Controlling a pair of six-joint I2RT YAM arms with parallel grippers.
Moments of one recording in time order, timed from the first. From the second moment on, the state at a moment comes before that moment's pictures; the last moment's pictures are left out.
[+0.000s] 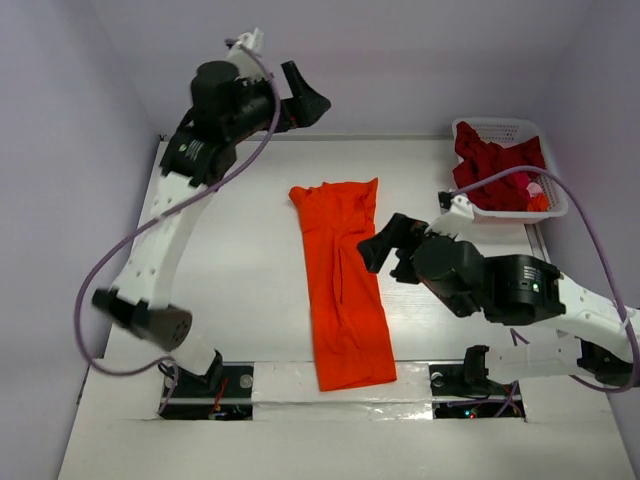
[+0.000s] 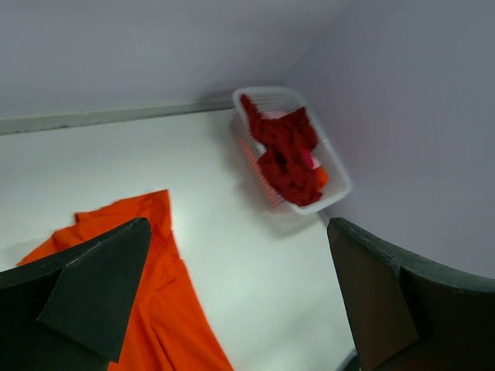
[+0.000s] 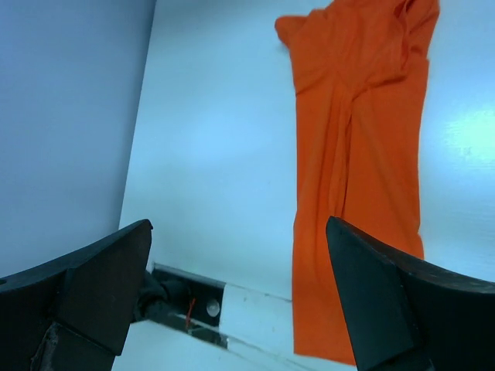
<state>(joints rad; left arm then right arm) -0.43 1.62 2.02 -0.56 0.24 -0.53 1.34 1.08 1.44 -0.96 0.80 1.11</state>
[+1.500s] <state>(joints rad) -0.60 0.33 0.40 -0.77 0.52 -1.11 1.30 0.69 0.70 -1.02 0.12 1.26</state>
